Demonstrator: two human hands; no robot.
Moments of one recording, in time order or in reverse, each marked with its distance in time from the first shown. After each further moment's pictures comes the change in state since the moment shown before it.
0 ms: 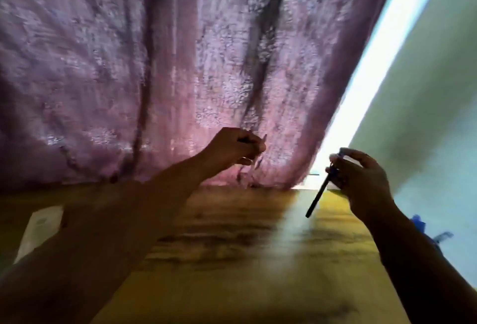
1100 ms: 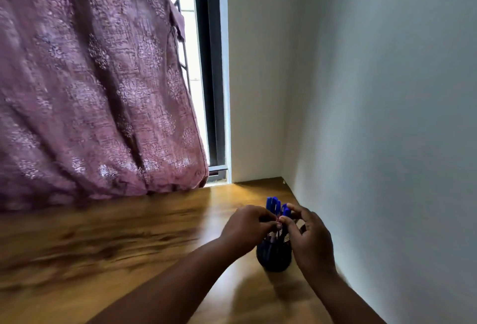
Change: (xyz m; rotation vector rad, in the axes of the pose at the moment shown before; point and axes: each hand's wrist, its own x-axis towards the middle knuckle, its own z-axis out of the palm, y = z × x) left_hand 0.037 -0.075 0.422 0.595 -0.084 0.010; right_hand 0.052 0.095 -0.315 -0.714 0.086 -0.322
